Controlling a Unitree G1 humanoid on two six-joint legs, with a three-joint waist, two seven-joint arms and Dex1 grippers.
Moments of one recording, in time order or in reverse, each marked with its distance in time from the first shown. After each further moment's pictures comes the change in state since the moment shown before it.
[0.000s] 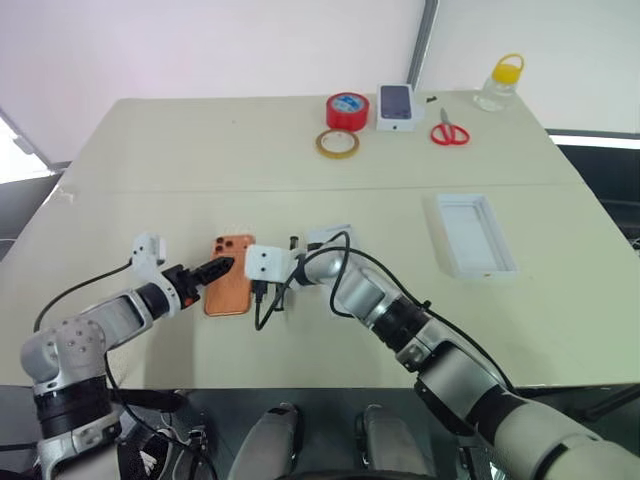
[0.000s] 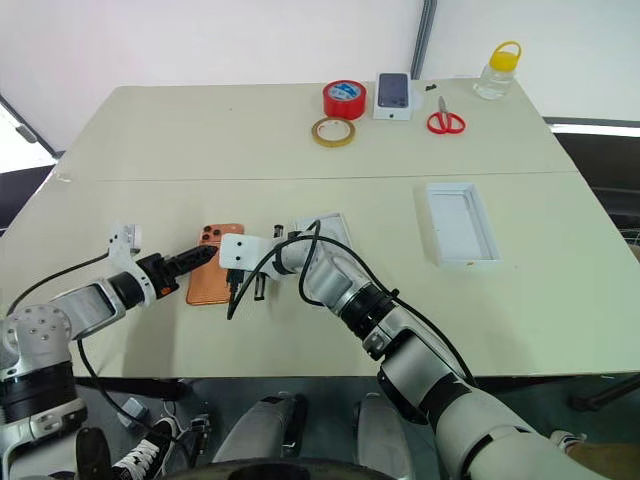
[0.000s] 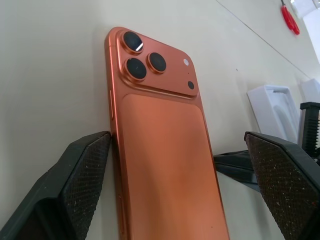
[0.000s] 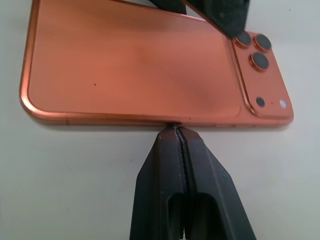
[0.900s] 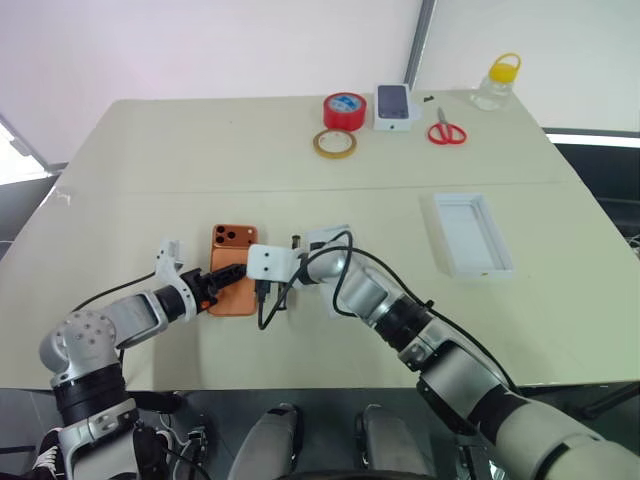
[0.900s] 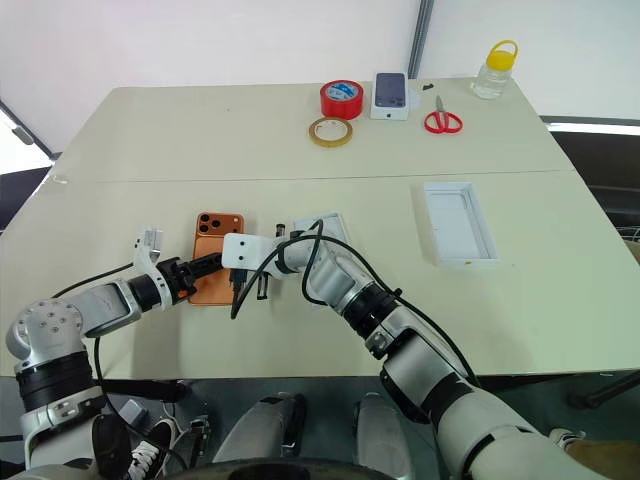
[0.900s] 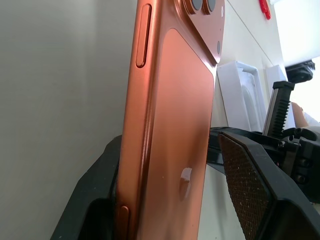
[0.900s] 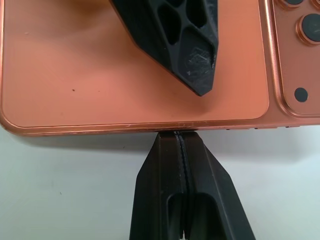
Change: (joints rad) left arm -0.037 -0.039 0.044 0.055 -0.068 0.138 0.016; right arm 0.001 -0.012 0.000 0.001 -0.001 -0.026 -0.005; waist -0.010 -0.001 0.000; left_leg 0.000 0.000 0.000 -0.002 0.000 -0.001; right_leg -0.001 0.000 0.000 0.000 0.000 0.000
